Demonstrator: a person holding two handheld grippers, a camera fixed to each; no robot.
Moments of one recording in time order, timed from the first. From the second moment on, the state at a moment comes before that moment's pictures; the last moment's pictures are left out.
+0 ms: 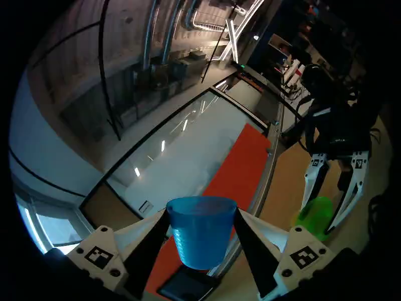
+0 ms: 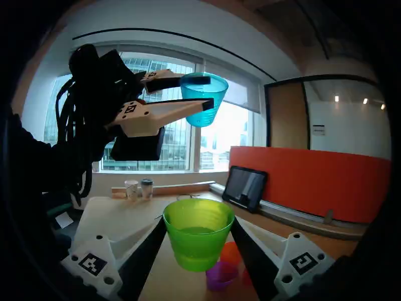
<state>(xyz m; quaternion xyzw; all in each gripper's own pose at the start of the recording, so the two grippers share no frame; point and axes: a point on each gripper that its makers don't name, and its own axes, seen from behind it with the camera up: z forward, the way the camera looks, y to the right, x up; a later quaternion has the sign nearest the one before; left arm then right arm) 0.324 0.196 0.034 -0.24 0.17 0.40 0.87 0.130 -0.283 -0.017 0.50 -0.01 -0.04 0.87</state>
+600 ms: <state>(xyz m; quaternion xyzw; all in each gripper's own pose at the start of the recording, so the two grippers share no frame) 0.320 0.185 0.042 -0.28 0.10 0.21 0.93 0.134 -0.282 -0.017 0.50 0.00 -0.04 0.87</state>
